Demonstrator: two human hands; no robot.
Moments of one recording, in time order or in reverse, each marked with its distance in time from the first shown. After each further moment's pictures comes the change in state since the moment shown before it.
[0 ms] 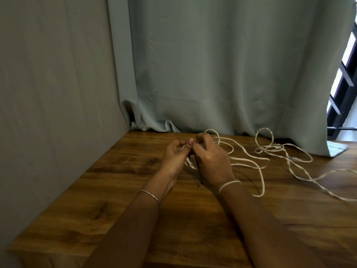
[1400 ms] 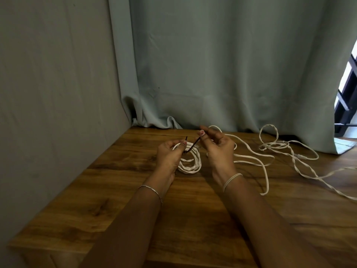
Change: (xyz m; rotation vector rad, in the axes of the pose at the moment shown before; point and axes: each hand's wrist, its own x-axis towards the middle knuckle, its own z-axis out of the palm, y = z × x) left_hand 0.018 -0.011 -0.006 -0.023 0.285 -0.077; right_hand 0.020 -0.008 0.004 1.363 0.215 1.023
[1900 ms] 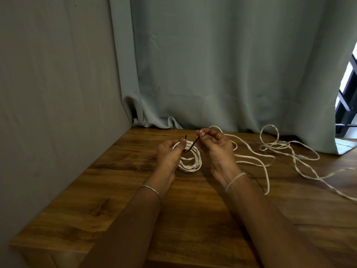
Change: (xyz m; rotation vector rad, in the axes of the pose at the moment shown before) left_hand -0.002 0.002 -0.002 -0.066 -0.005 0.013; right_hand 0.000 -0.004 -0.001 0.185 -0.067 0.169
